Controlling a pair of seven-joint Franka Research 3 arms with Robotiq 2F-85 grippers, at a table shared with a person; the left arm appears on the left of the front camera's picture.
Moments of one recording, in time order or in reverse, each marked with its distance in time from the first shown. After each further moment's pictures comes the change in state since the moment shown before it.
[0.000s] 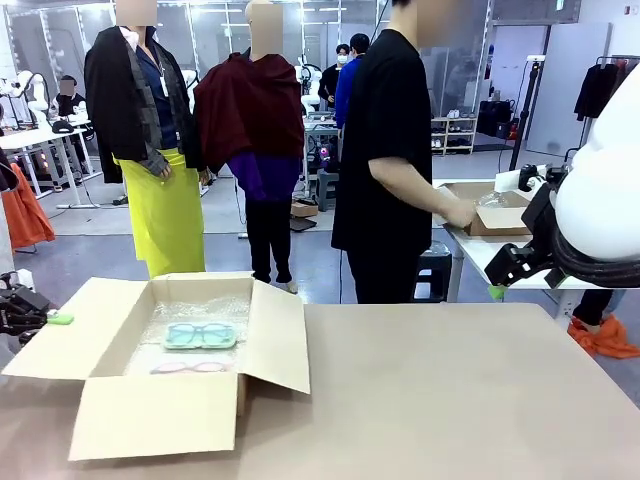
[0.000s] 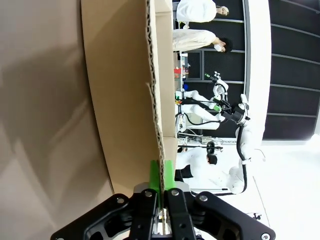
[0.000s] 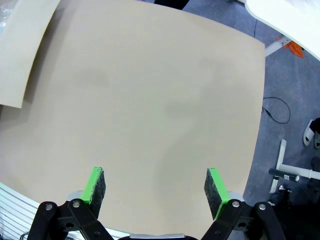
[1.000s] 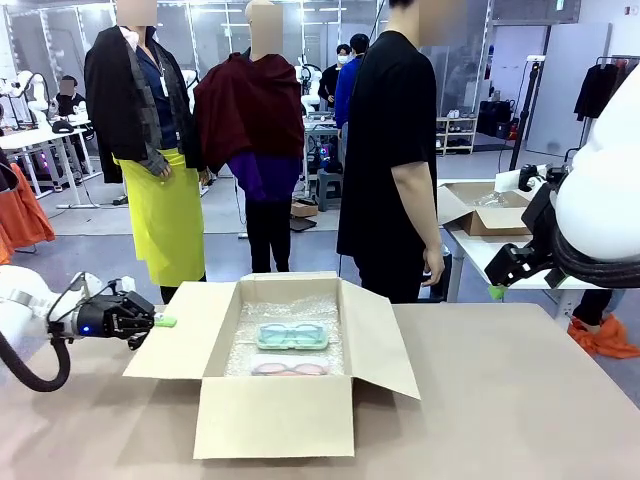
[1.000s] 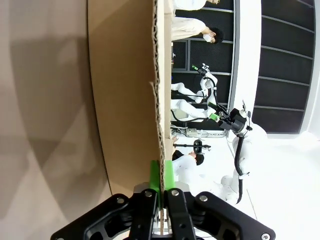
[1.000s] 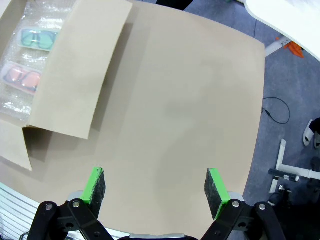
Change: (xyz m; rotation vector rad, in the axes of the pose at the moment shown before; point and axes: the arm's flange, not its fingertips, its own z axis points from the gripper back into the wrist) left arm 0.017 -0.006 -0.204 -0.090 0.056 0.029; right arm 0.000 0.000 0.000 -0.001 -0.001 0.001
